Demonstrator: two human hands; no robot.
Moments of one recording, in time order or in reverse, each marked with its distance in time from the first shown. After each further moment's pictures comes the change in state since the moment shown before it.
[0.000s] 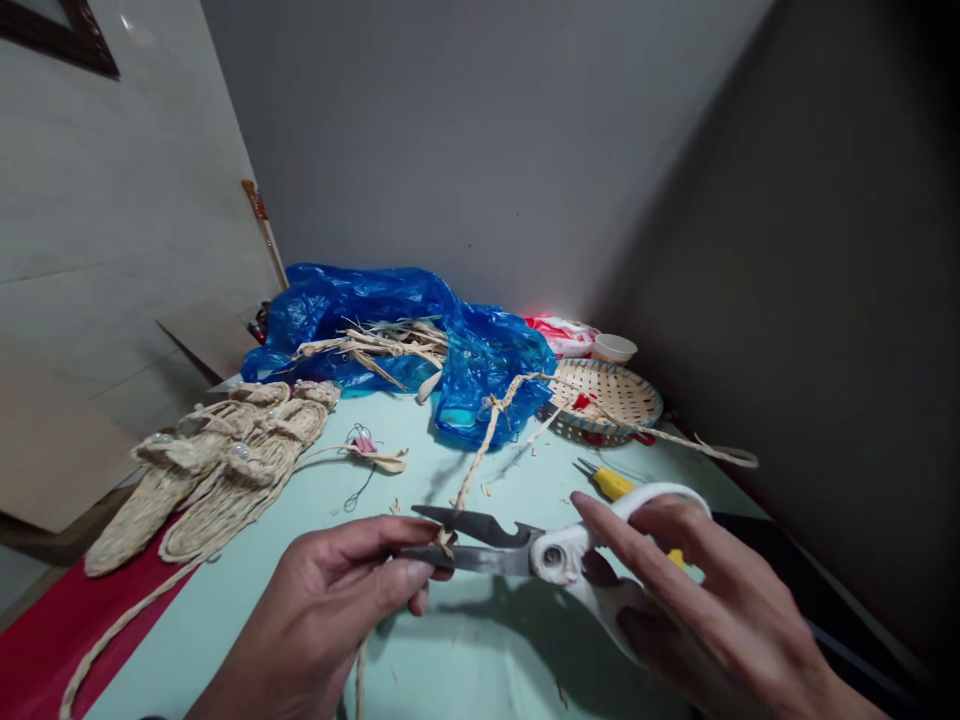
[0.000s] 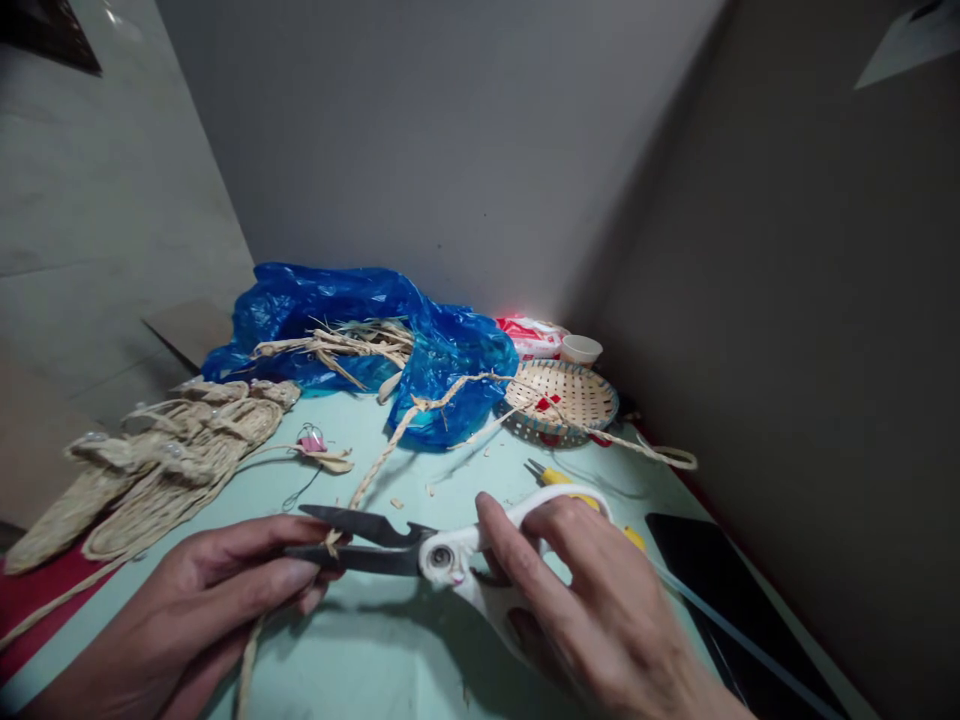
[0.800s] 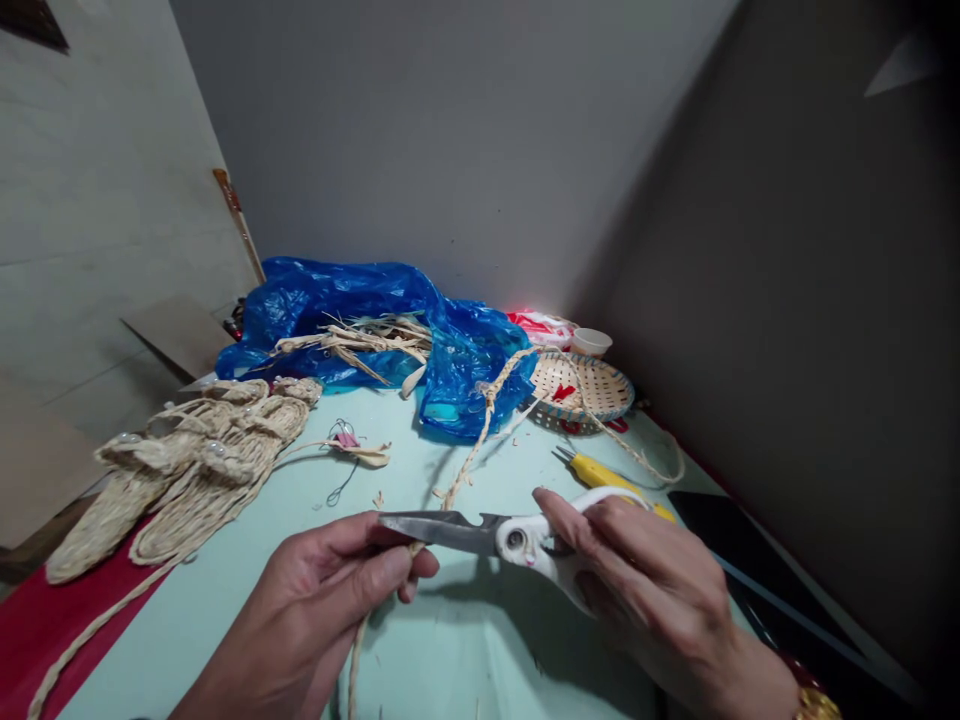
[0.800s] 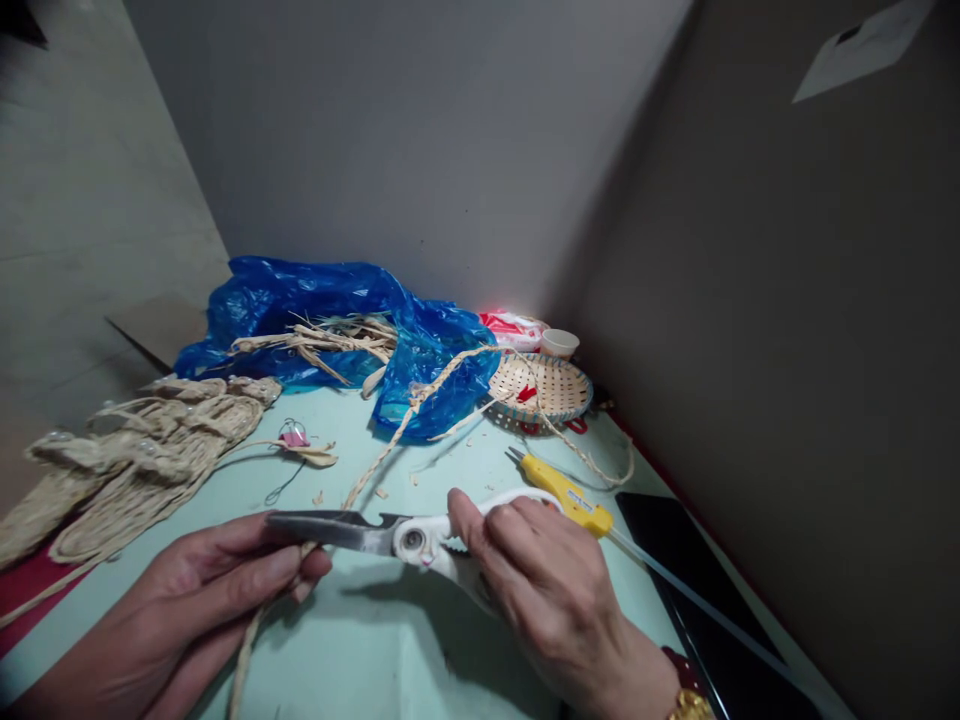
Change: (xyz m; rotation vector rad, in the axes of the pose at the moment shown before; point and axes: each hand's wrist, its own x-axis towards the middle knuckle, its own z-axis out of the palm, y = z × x) left_hand 0.002 -0.008 -0.004 -0.008 -0.029 -0.065; right_hand 0.011 -0.014 0.015 -0.022 0.178 -0.085
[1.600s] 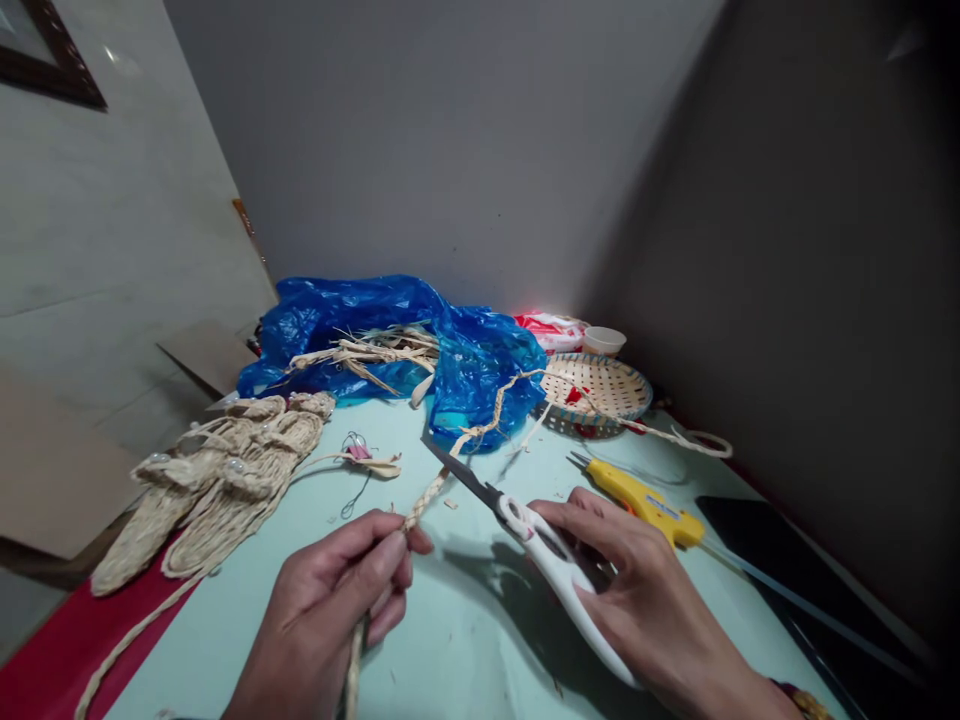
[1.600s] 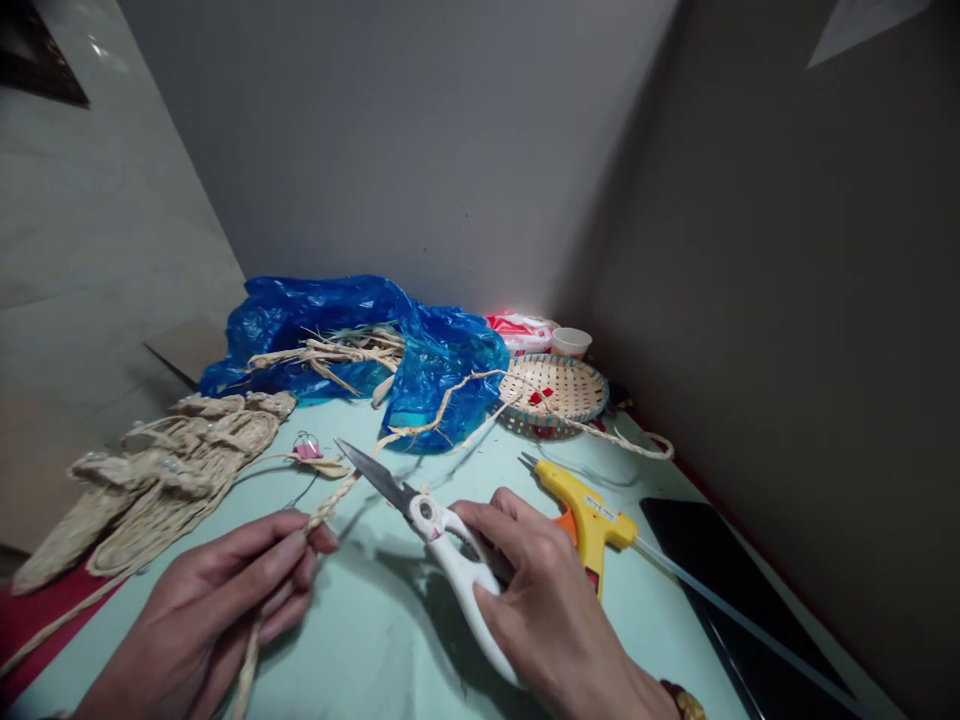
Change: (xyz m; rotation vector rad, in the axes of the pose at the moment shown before) left_hand 0.007 -0.008 -0.003 0.128 0.112 0.230; right_hand 0.005 -0.006 0.018 0.509 -0.238 0.574
